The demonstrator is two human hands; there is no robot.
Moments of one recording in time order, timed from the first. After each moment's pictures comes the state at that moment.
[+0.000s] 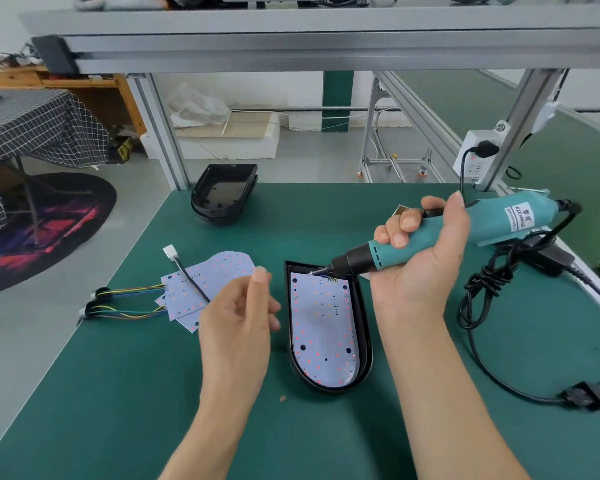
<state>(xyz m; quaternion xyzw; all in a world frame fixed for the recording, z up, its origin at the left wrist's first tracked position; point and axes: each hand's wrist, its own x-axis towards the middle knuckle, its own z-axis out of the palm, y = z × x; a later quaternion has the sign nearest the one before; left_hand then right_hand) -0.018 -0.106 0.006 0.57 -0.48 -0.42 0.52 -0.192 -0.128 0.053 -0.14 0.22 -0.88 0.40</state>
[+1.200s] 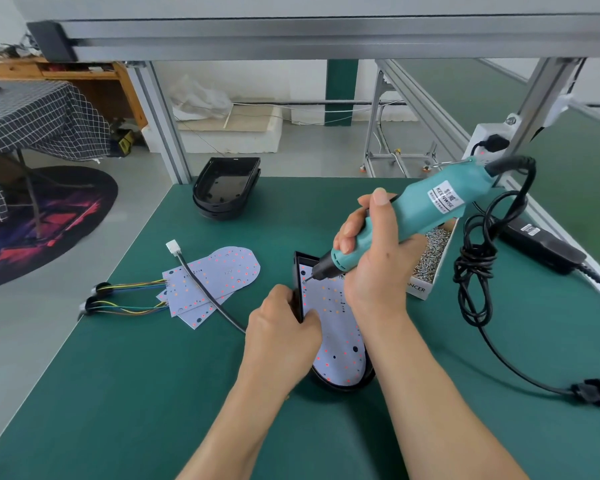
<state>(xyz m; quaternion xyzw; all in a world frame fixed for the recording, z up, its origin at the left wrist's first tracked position) -0.043 -0.119 -0.015 0.64 -0.63 -0.32 0.29 -0.163 -0.156 0.035 -0.28 0.32 -0.83 0.35</state>
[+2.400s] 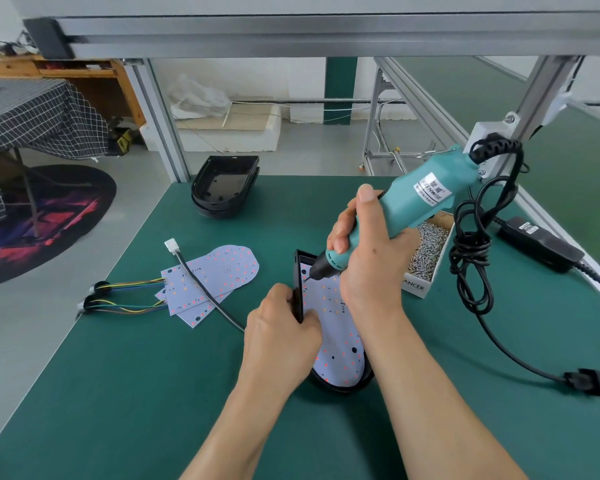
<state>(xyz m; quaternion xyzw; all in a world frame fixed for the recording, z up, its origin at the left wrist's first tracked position) -0.043 -0.114 -0.016 0.62 -0.65 -0.30 0.32 -0.157 -0.156 0.040 -0.32 0.33 -0.82 0.34</state>
